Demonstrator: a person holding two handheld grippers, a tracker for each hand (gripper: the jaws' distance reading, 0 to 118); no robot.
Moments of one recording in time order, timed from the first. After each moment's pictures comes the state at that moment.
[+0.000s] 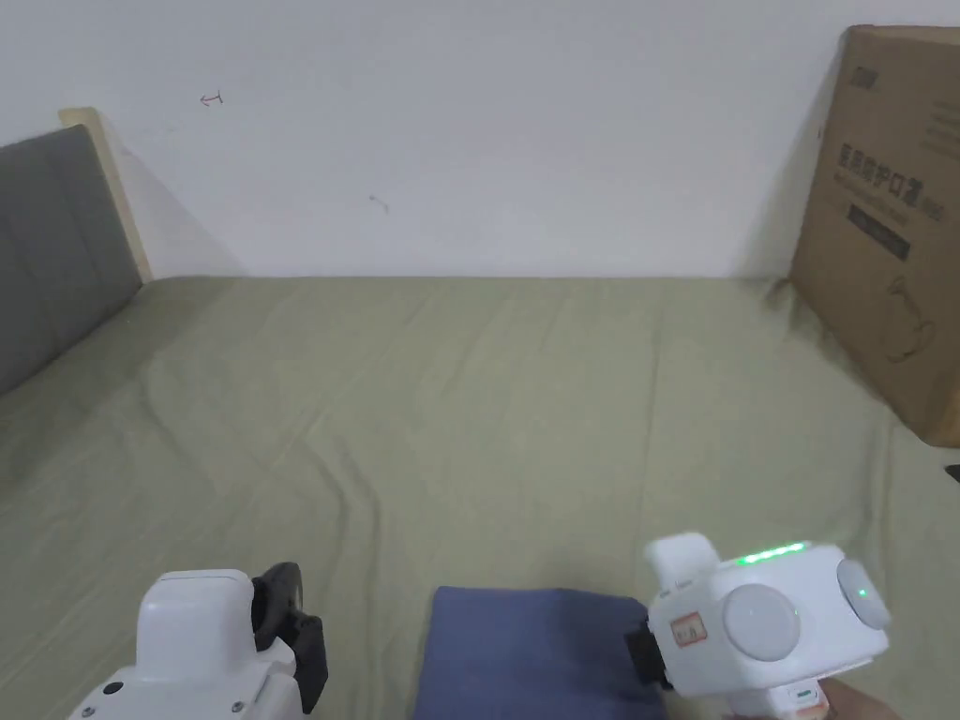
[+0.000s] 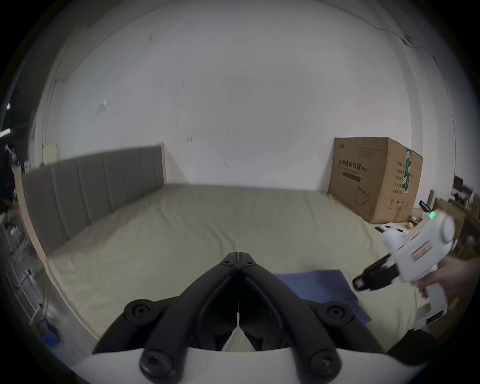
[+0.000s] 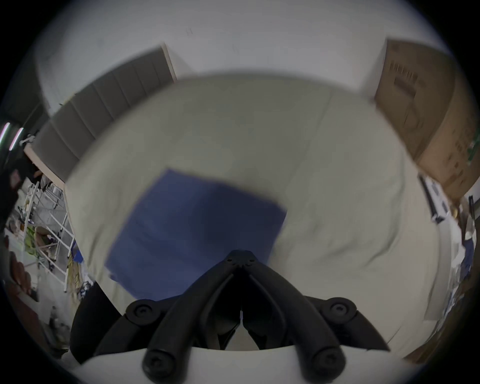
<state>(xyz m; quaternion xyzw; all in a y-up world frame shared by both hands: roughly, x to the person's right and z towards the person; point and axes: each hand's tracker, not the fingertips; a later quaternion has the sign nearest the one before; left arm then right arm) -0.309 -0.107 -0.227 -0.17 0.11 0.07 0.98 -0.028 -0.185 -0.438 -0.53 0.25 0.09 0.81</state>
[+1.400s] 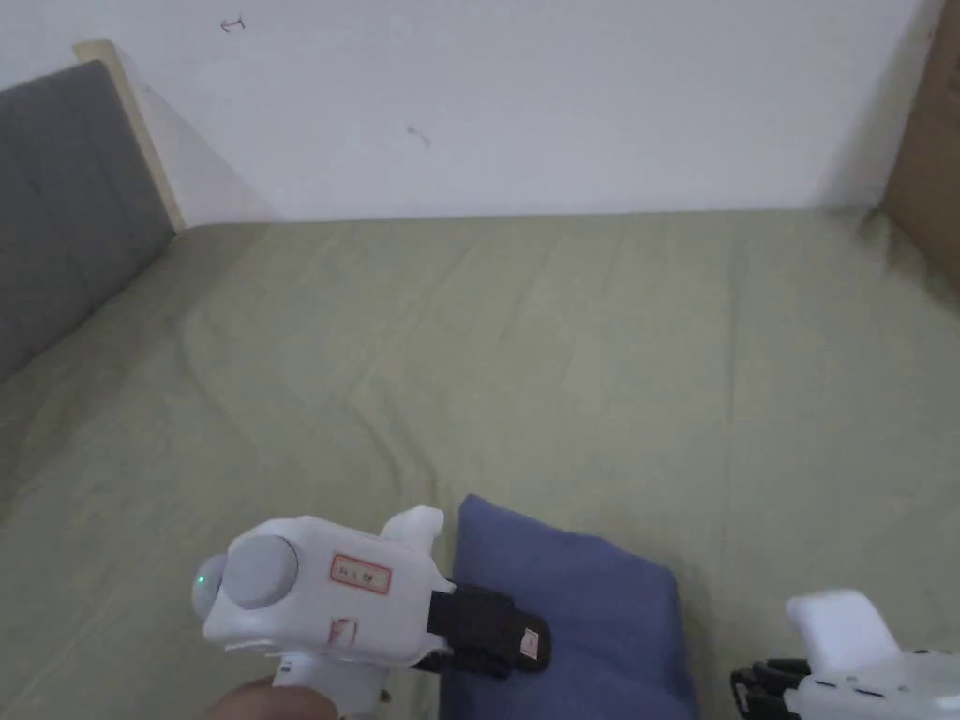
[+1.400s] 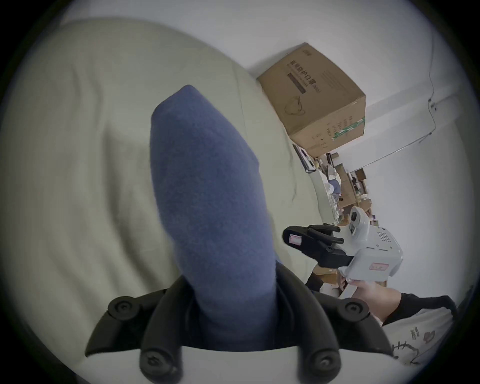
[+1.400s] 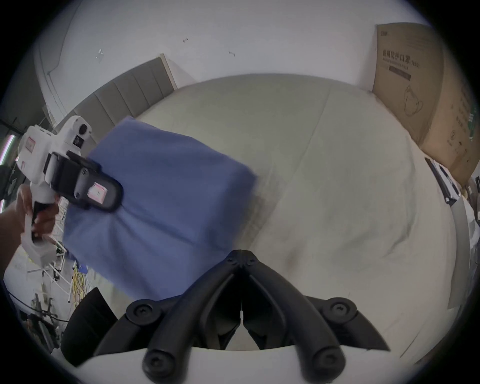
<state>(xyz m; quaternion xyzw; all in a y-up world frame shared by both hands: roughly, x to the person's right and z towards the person) -0.380 -0.162 -0.395 -0.50 -0.24 0.27 0.79 -0.014 -0.186 -0.394 -0.44 0.27 0.05 0.86</state>
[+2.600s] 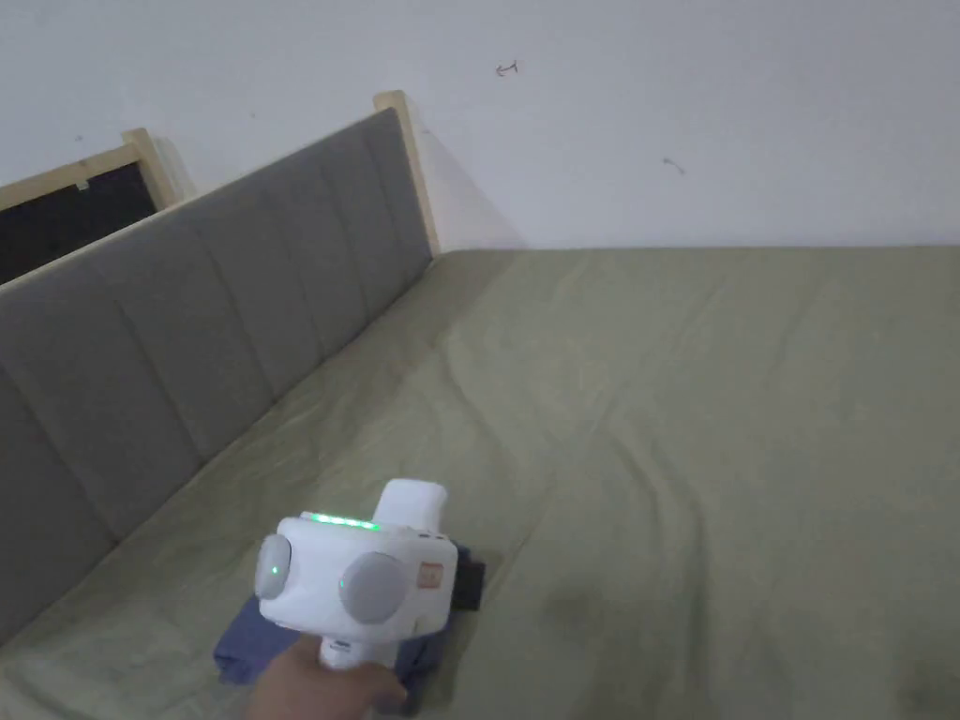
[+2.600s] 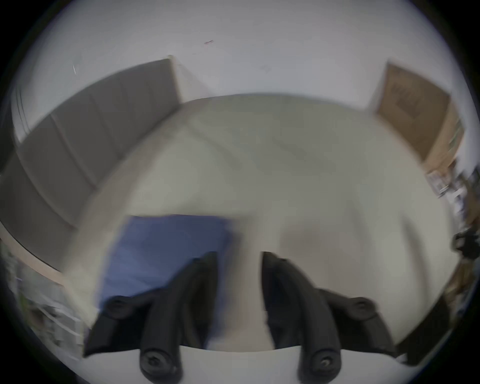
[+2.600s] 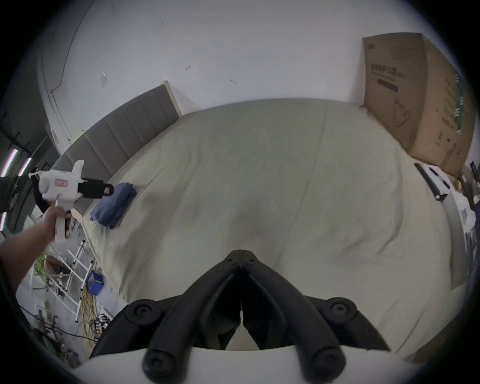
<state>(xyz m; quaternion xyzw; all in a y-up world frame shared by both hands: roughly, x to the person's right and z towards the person) -0.505 -0.144 -0.328 -0.40 0.09 0.10 0.91 -0.027 -0.126 -0.356 -0.39 0.25 0.00 0.89</state>
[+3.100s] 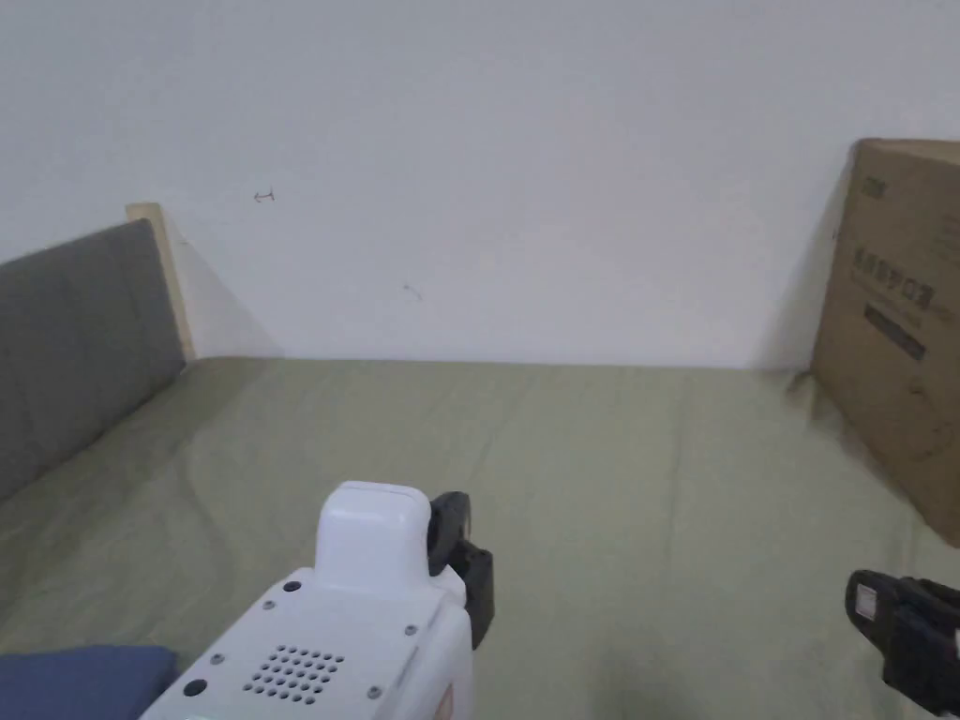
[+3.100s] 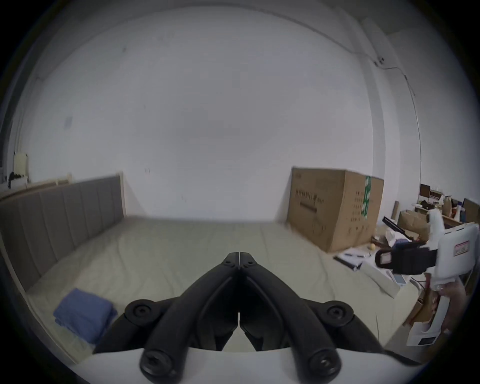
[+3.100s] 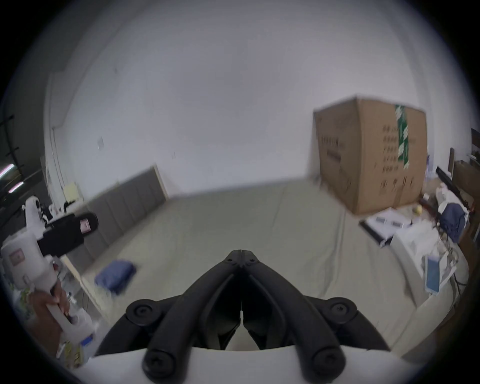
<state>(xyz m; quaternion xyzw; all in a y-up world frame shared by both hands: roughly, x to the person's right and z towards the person) -0.240 0.010 -0.241 -0.04 0.01 0.03 1.00 0.085 0.005 -0.298 -0.14 0.18 -0.08 0.97</state>
